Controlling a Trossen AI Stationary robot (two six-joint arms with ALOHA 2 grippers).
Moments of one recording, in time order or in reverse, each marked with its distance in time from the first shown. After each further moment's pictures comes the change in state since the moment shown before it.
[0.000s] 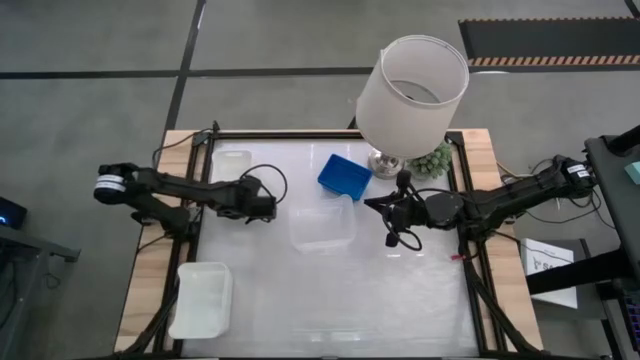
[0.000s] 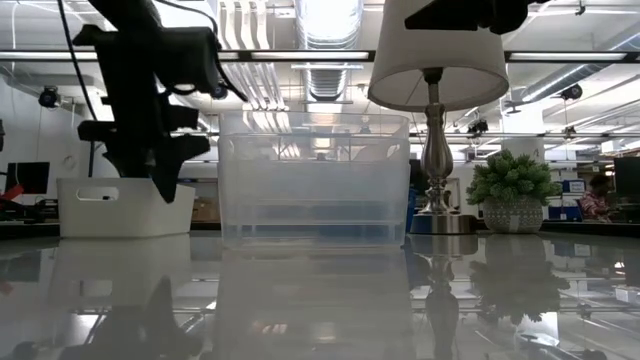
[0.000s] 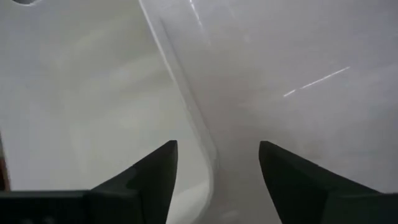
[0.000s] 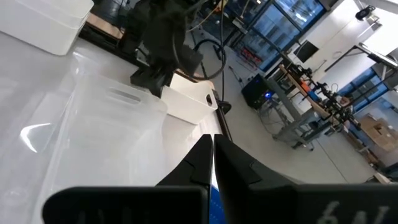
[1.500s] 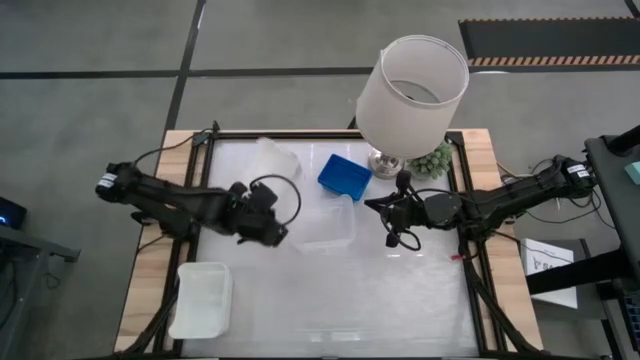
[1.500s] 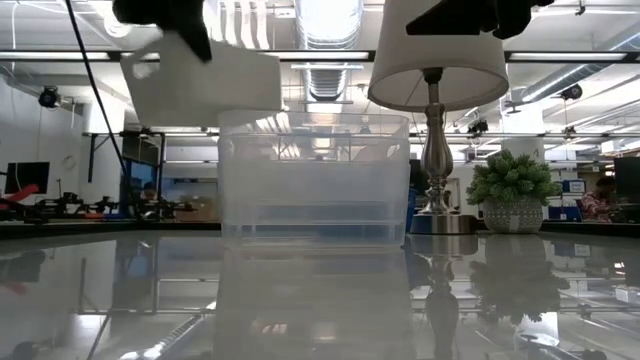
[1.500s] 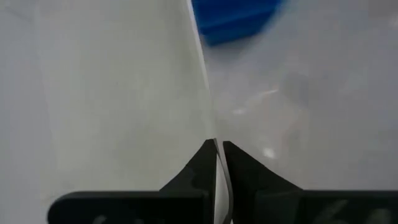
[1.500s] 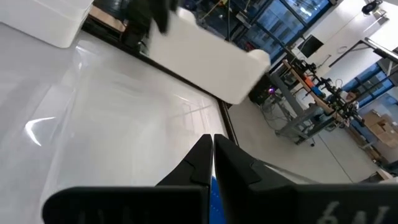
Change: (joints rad) left arm -0.321 0.041 0.592 -0.323 -0.043 0.085; right arm 0.000 0.000 -0.001 -0.030 0.000 0.016
